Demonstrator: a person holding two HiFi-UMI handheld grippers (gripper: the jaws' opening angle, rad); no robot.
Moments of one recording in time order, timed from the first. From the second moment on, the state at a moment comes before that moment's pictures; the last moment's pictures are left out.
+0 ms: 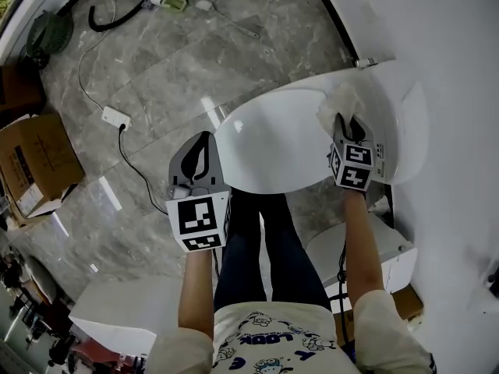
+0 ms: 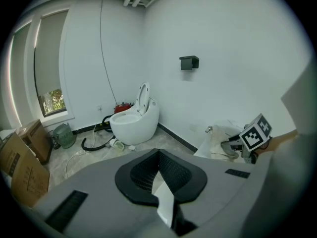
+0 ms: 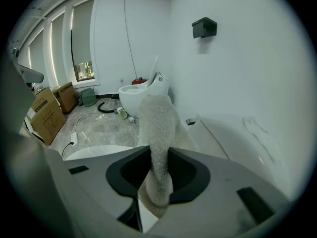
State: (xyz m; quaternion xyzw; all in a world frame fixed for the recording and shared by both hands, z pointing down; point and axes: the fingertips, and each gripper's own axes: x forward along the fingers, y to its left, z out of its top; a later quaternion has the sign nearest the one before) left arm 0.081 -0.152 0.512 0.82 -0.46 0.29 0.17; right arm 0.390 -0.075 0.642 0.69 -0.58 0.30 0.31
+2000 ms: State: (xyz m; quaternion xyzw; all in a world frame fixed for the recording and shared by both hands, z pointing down) left arm -0.068 -0.130 0.603 0.76 -0.52 0.30 0.23; right arm 0.256 -0.111 0.806 0.55 -0.60 0.34 0.48
